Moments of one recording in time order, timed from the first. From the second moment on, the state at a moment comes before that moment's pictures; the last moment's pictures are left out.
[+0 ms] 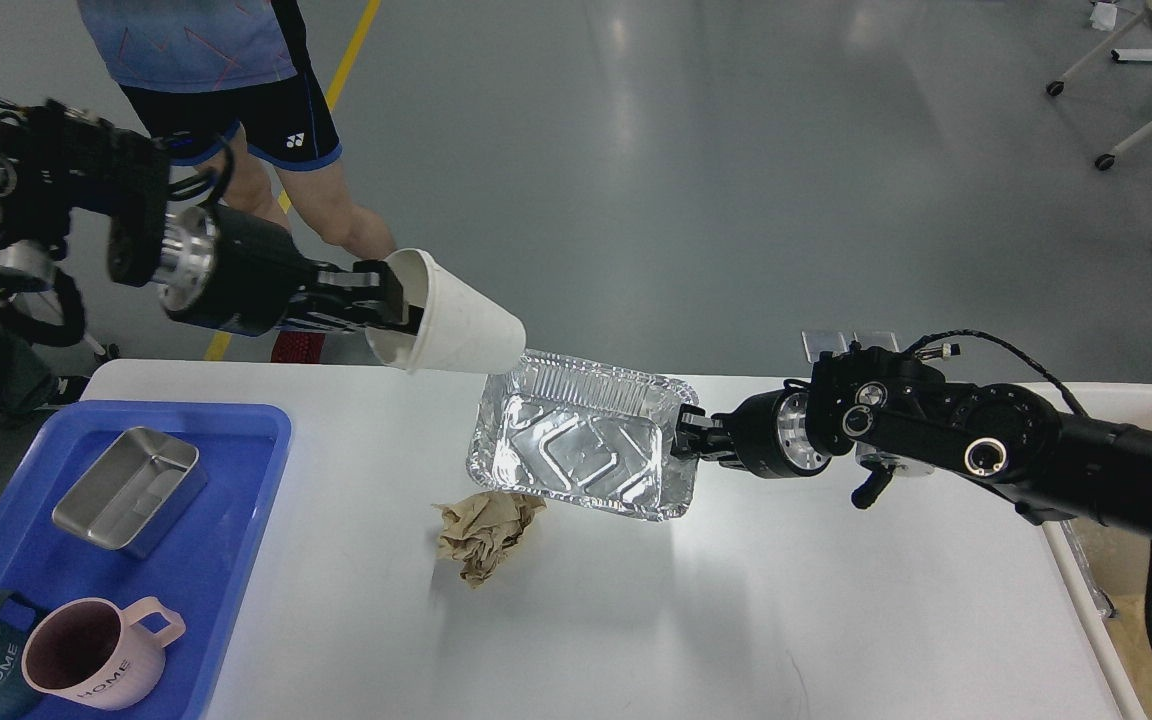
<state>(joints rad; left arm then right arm) -1.19 0.59 -0.44 -1.34 0.79 -0.81 0.40 1.10 -0.34 -0.07 1.11 -0.58 0.27 -0.19</state>
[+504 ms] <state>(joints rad) -1.08 0.25 -0.43 -1.13 0.98 -0.75 0.41 1.10 -0.34 -0.07 1.11 -0.58 0.27 -0.19</state>
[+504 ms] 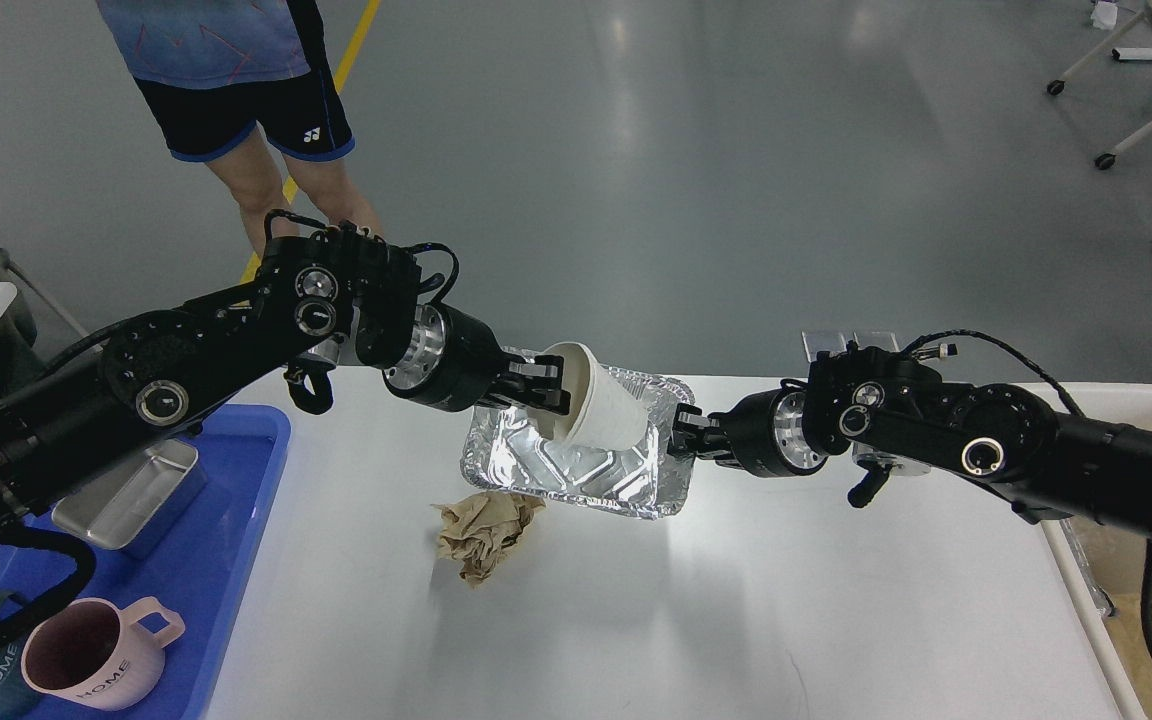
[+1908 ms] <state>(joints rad) -1.16 0.20 -0.56 -1.04 0.94 -0.69 0.39 1.09 -0.32 -0.06 1.11 -0.58 0.26 -0.19</state>
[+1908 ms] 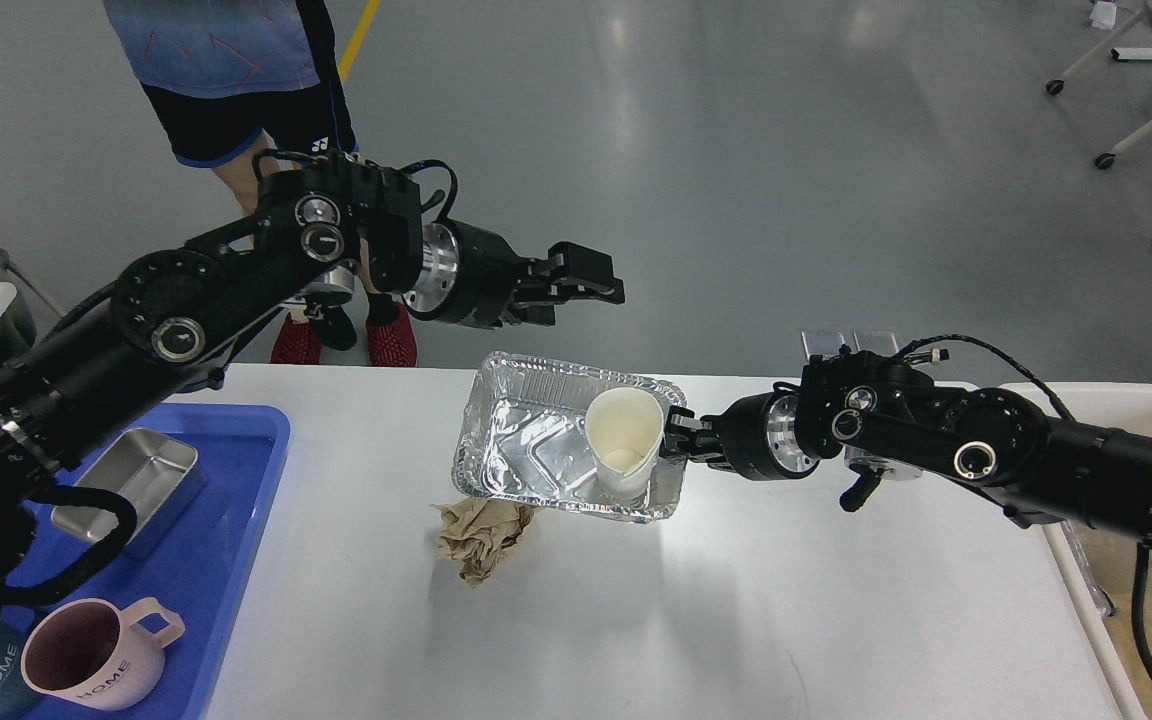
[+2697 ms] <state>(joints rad) -1.06 1.18 -0.56 -1.52 0.70 -0.71 0.12 1.07 -0.32 -0.05 1.10 -0.58 0.26 -0.19</state>
